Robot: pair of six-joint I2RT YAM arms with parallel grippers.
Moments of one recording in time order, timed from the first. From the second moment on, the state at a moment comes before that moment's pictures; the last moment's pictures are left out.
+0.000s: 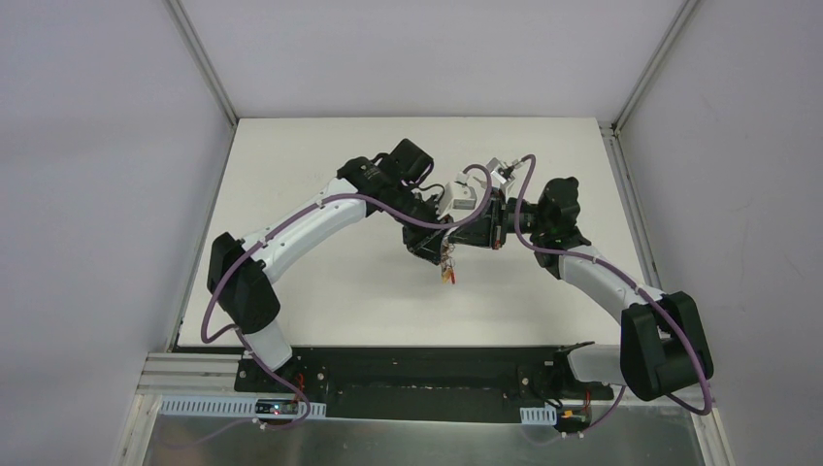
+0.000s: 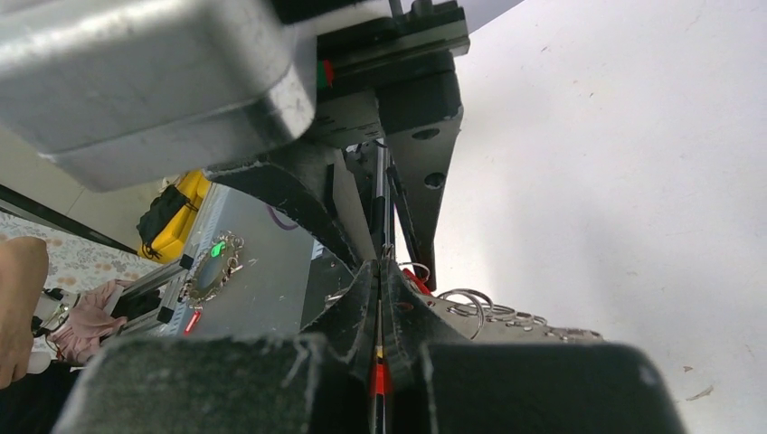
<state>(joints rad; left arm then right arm) -0.77 1.70 1.62 -0.96 0.70 0.36 0.34 1.30 0.69 0.66 -1.26 0.64</state>
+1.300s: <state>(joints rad) -0.72 1.67 1.65 -0.88 0.78 0.27 0.35 1.30 0.69 0.64 -1.27 0.60</state>
